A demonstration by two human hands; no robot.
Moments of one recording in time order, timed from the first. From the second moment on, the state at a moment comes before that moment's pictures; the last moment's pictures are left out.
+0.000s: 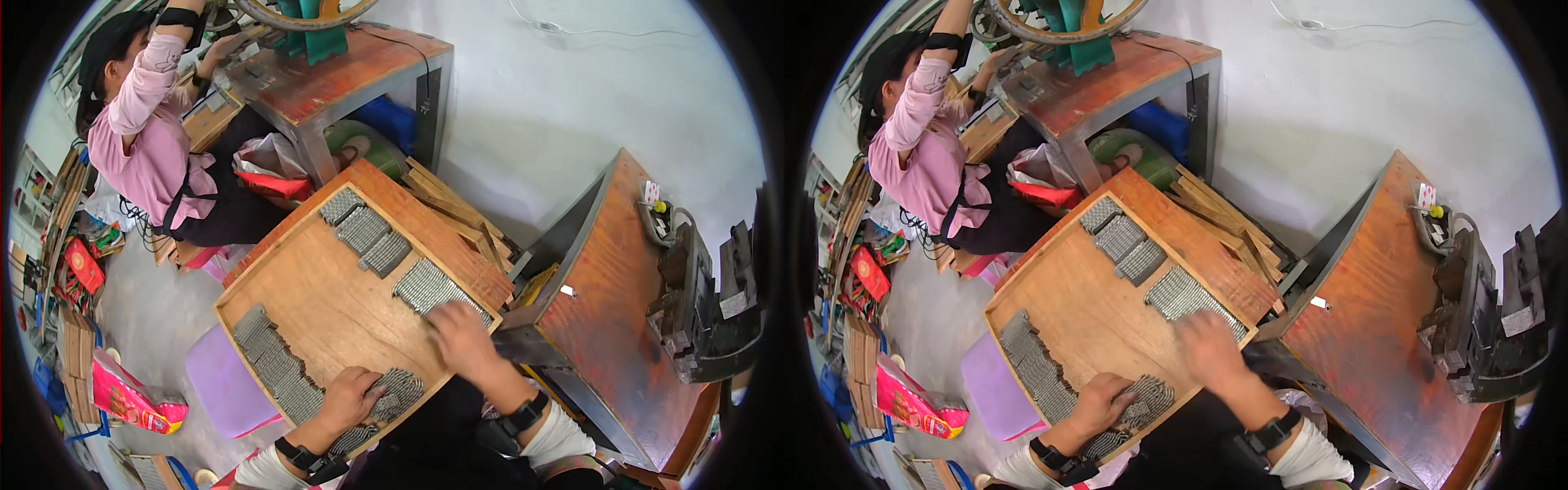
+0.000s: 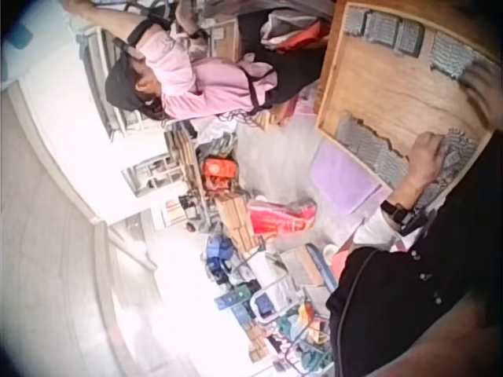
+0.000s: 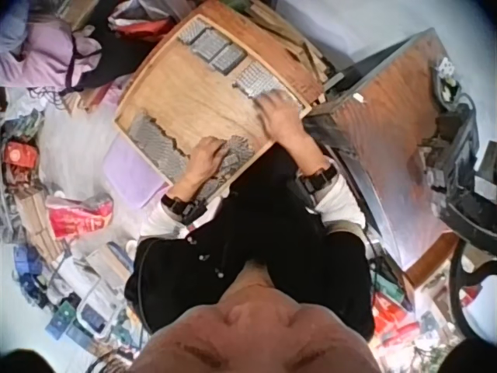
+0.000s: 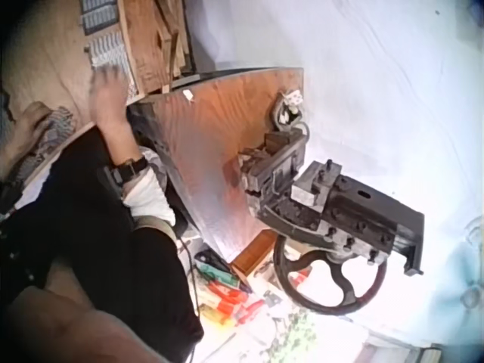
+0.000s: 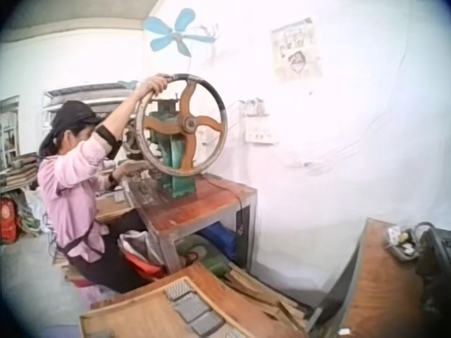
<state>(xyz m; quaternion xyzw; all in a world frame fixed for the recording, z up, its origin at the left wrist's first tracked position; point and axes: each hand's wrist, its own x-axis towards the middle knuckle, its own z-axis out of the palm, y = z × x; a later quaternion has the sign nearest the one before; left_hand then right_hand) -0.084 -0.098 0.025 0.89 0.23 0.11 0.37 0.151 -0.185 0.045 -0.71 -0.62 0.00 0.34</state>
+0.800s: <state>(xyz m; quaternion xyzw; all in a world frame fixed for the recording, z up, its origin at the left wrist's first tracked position) -0.110 -0.099 0.045 0.91 0.22 0.05 0.36 0.081 -0.210 0.040 -0.57 -0.78 0.10 0.23</state>
